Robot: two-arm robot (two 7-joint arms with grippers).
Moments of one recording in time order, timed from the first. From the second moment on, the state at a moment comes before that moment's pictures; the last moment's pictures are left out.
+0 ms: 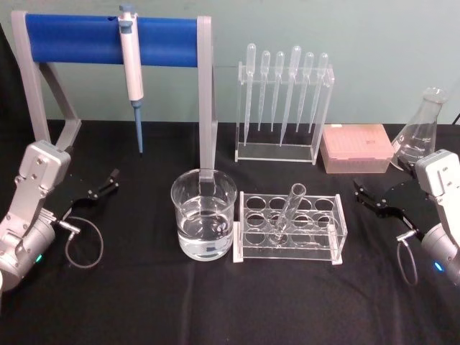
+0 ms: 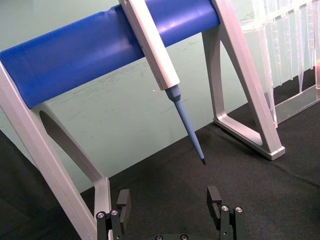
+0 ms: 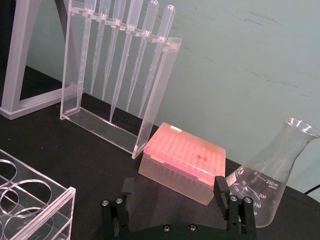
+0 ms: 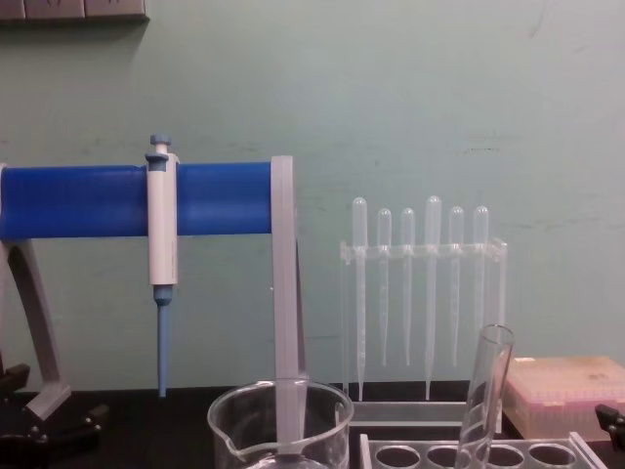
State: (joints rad) left arm -0.20 0.60 0.45 -1.41 -0.25 -0.12 0.03; right arm 0.20 0.60 -0.45 -1.41 0.25 -0.12 -0.03
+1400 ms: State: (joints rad) left arm -0.20 0.60 0.45 -1.41 -0.25 -0.12 0.03; right arm 0.20 0.60 -0.45 -1.41 0.25 -0.12 -0.03
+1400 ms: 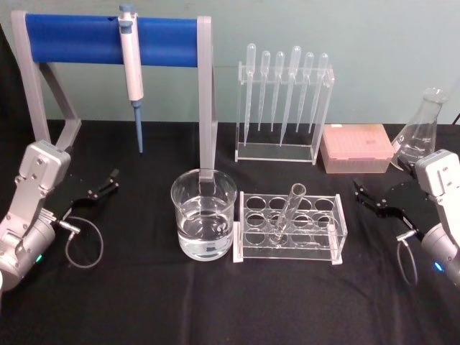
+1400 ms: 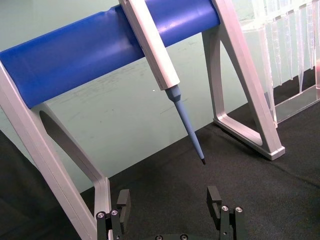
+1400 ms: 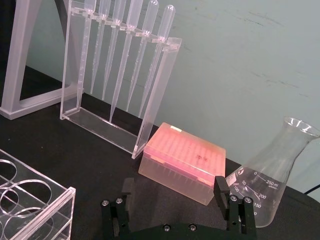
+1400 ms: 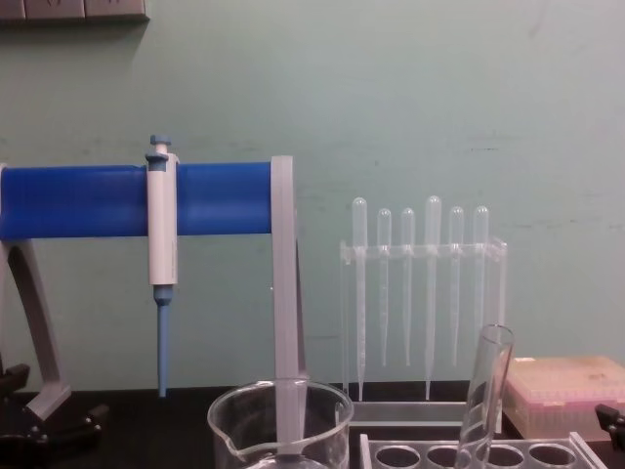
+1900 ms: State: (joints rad) left arm -0.20 0.60 0.45 -1.41 -0.25 -0.12 0.03; right arm 0.17 0.61 -0.41 -1.45 0.29 -0.13 0.00
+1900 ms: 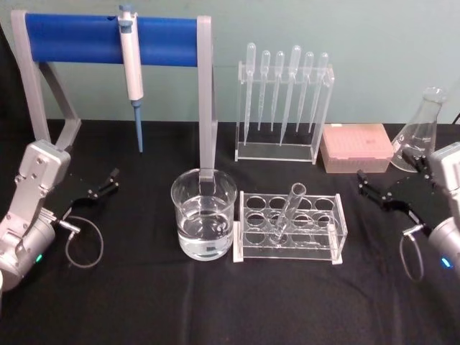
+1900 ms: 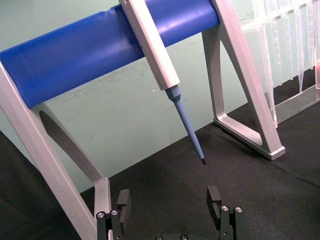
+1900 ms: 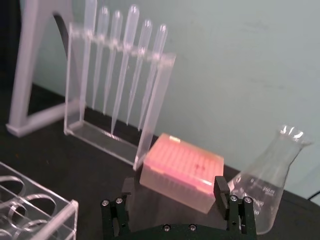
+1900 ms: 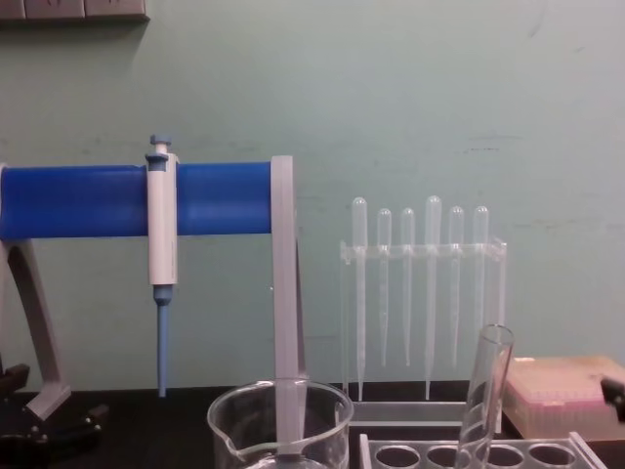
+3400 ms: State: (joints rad) left arm -0.20 0.60 0.45 -1.41 -0.25 -0.12 0.03; right arm 0.11 0.73 -0.38 -1.66 0.49 -0.14 0.66
